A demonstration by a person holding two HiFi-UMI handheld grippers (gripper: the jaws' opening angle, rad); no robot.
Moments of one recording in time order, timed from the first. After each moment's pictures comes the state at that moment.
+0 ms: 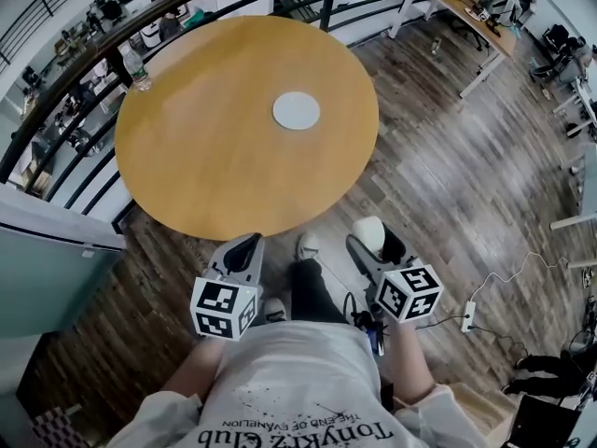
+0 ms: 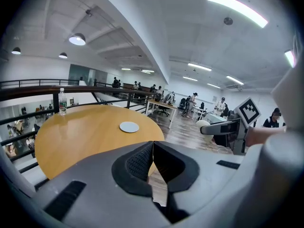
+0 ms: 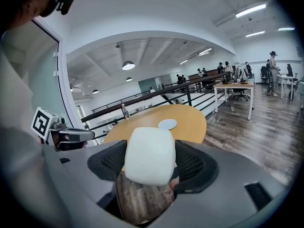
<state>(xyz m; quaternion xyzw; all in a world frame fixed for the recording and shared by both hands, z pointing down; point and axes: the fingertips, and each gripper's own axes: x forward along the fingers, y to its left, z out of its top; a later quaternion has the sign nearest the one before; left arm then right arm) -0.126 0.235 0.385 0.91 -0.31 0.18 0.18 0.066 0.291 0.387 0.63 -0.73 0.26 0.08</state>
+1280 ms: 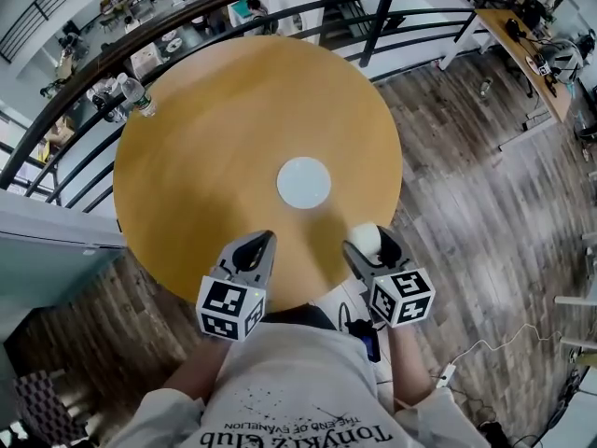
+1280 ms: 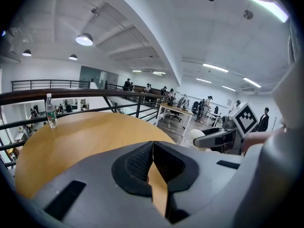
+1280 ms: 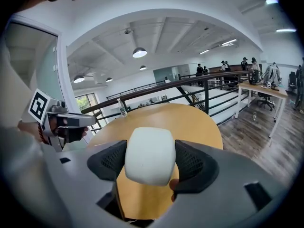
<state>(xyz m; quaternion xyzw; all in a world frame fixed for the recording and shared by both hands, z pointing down) 0.011 0.010 0.364 0.89 -0.38 0.17 0.19 0.178 0.032 0.399 0.54 -0.79 0.25 0.15</state>
